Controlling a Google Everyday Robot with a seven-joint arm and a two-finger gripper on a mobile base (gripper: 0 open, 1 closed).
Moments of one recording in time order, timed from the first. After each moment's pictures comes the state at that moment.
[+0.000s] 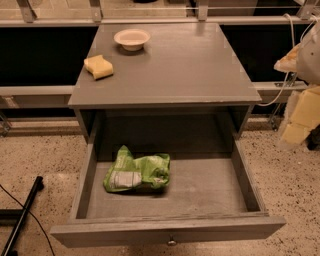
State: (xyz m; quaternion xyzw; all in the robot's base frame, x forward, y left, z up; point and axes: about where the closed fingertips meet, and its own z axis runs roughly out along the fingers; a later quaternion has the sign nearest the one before) arm 0.438 -0.217 0.976 -0.60 0.78 -0.03 0.16
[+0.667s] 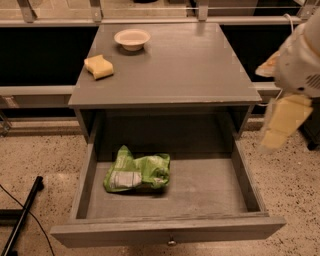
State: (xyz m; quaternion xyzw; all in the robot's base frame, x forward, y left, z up) arm 0.443 -0.191 0.962 -0.62 0.77 -0.03 0.16
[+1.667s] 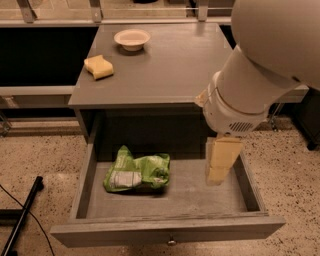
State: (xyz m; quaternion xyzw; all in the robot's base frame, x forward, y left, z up) arm 0.424 -0.090 0.903 -0.71 0.68 -0.04 0.16
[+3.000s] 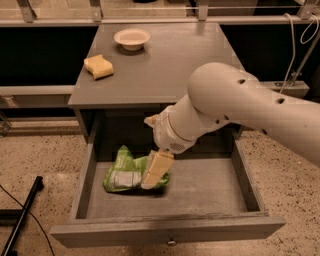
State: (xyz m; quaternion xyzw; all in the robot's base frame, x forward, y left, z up) arm 0.473 0.035 0.801 -0.69 0.65 0.13 0.28
